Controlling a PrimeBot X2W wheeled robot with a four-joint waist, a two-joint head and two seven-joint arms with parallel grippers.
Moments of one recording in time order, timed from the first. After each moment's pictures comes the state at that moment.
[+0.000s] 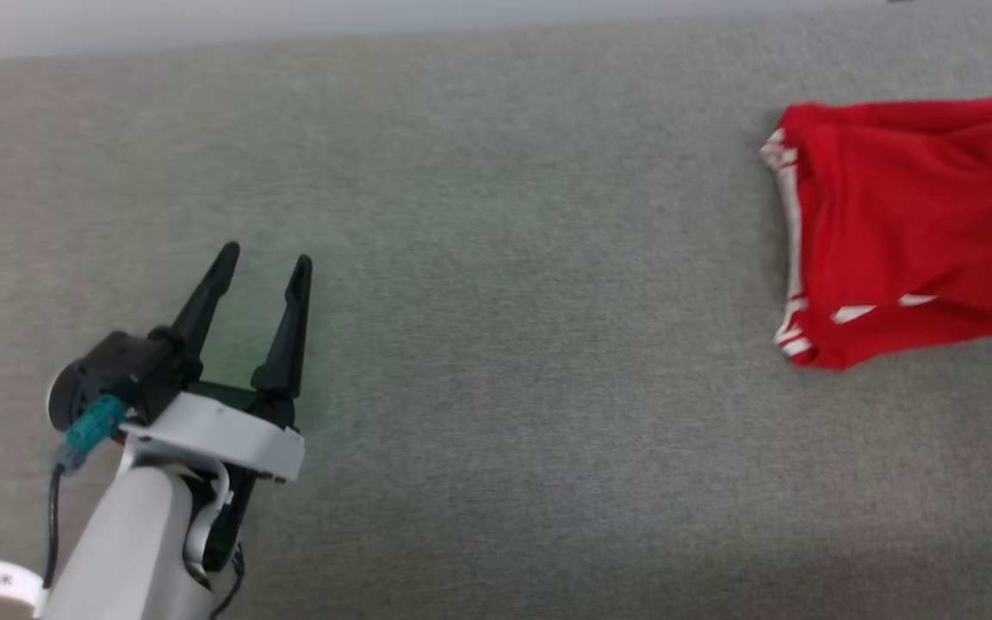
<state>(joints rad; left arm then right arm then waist) -0.38 0.32 -0.18 0.24 -0.39 -0.13 -0.26 -0.63 -0.76 0.24 0.18 0.54 0.13 0.53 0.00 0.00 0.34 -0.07</state>
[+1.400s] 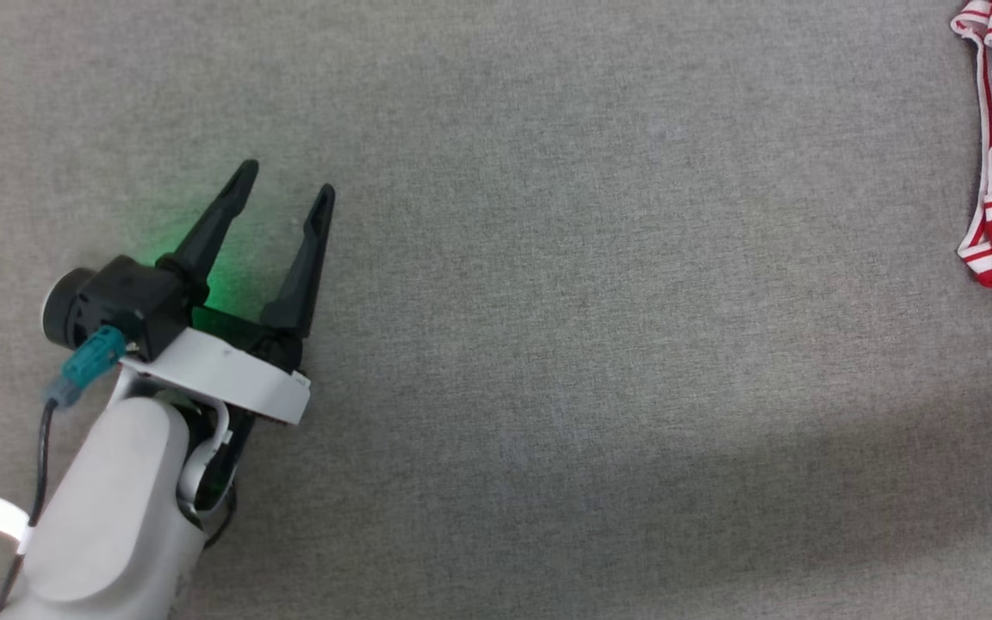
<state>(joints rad) -0.53 0.39 -0.28 0.24 -0.41 -0.13 -0.26 -0.99 -0.76 0.34 0.84 0.24 0.13 0.14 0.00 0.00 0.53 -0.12</state>
